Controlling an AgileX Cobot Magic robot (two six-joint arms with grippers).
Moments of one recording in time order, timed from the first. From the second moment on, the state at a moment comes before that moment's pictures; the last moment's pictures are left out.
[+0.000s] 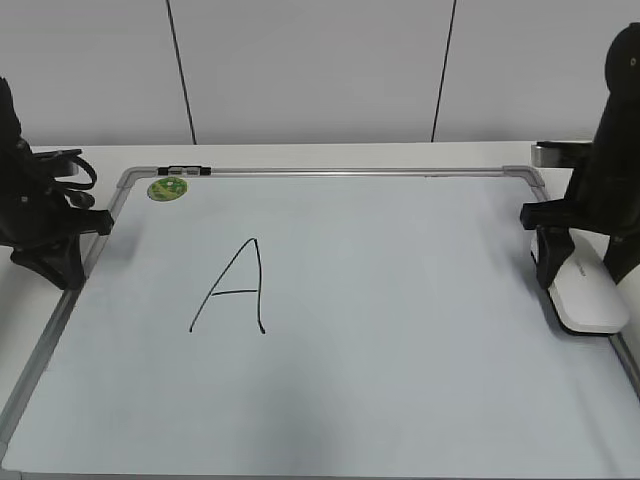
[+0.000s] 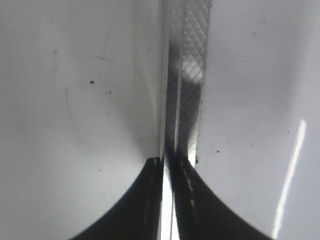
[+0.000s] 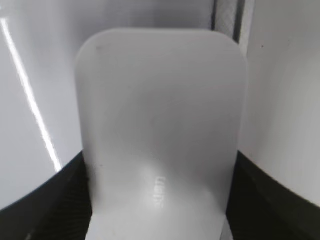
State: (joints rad) left arm -0.03 2.13 -1.46 -0.15 0.94 -0.03; right arm 0.01 2.07 -1.51 0.06 1.20 0.02
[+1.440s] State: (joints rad) left arm -0.03 2.14 -1.48 -0.15 0.98 -0.03; right arm -0.02 2.09 -1.60 0.07 1.20 -0.04
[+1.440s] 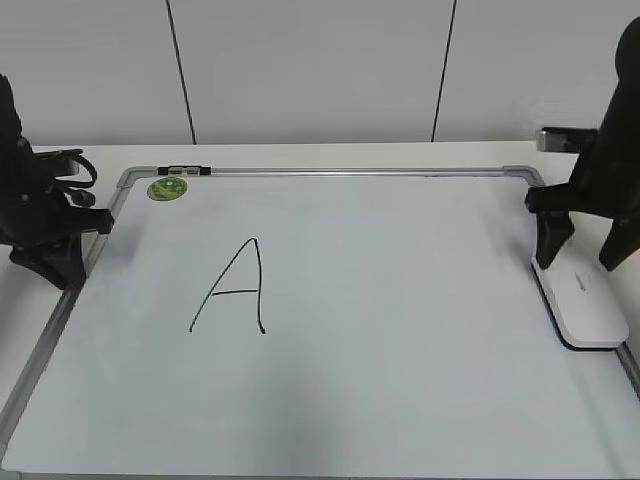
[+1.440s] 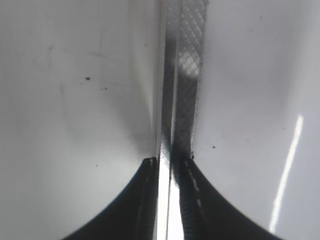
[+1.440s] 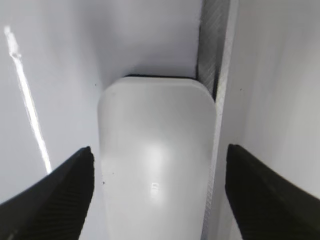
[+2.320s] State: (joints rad) left arm -0.09 1.71 -1.50 0.05 1.17 -0.02; right arm -0.02 1.80 -1.49 0.11 1.22 0.06
